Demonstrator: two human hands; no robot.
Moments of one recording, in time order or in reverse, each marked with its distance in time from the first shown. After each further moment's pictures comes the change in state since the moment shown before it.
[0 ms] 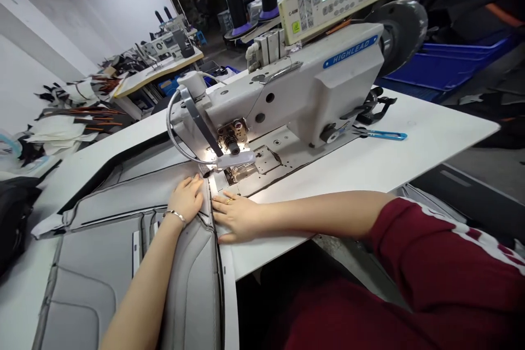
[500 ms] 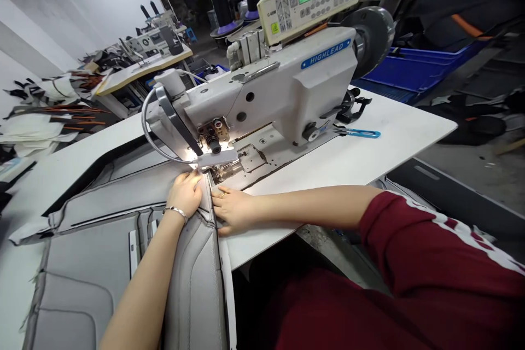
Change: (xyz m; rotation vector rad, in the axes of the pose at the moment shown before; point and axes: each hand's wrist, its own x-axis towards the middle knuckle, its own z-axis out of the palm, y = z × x) left_hand 0.011 0.039 0.001 -0.061 0.126 0.044; right_hand -0.015 0.016 -0.009 -0.008 -0.100 0.006
